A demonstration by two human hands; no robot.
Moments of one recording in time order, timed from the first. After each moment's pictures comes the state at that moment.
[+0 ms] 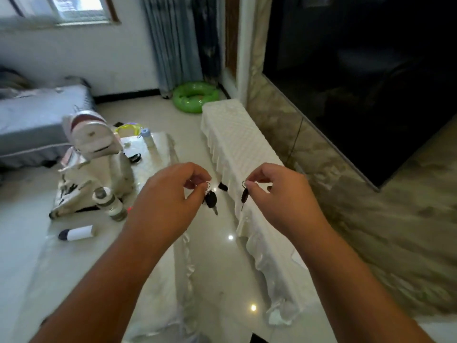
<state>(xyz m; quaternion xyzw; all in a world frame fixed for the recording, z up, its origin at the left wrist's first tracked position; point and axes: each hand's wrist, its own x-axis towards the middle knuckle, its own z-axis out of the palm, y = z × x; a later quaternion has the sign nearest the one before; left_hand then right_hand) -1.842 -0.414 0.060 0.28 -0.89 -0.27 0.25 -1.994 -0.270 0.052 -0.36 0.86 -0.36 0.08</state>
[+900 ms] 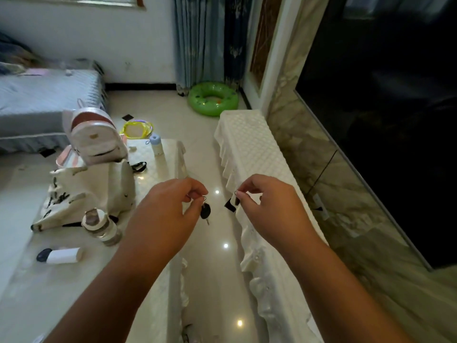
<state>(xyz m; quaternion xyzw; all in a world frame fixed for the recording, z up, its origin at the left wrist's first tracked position) -1.925 -0.611 0.023 0.38 -0.86 -0.26 0.23 -2.094 -0.504 0.023 -0.44 0.83 -0.32 0.10</state>
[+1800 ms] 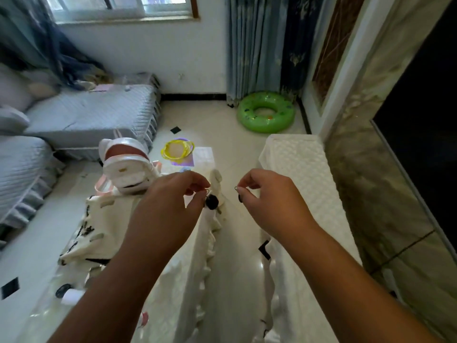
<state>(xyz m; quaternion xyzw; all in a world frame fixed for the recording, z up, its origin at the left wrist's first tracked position) -2.154 -0.863 0.043 0.46 -0.83 -0.18 0.27 -2.344 -0.808 0.010 -0.54 0.76 -0.34 0.16</state>
